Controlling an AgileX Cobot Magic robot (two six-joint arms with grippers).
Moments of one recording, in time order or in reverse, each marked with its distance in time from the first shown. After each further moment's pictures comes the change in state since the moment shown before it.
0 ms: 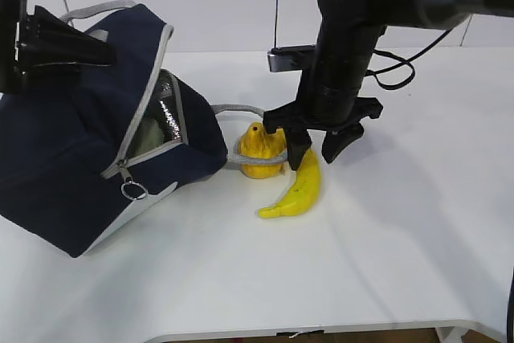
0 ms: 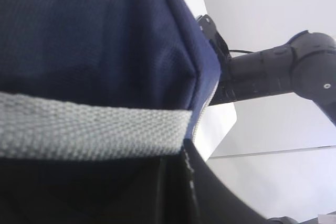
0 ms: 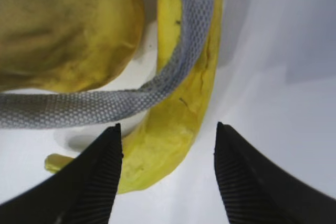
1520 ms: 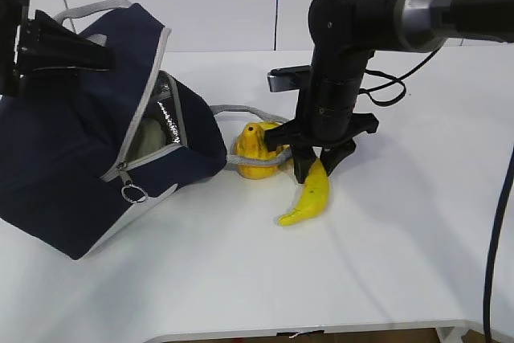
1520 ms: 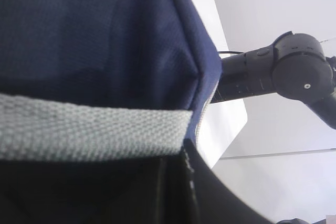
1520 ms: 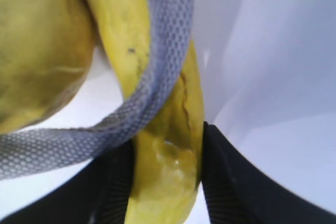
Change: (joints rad) left arm 0.000 0.000 0.000 0.024 -0.025 0.000; right arm 0.000 0.072 0.000 -0.036 -0.038 0.017
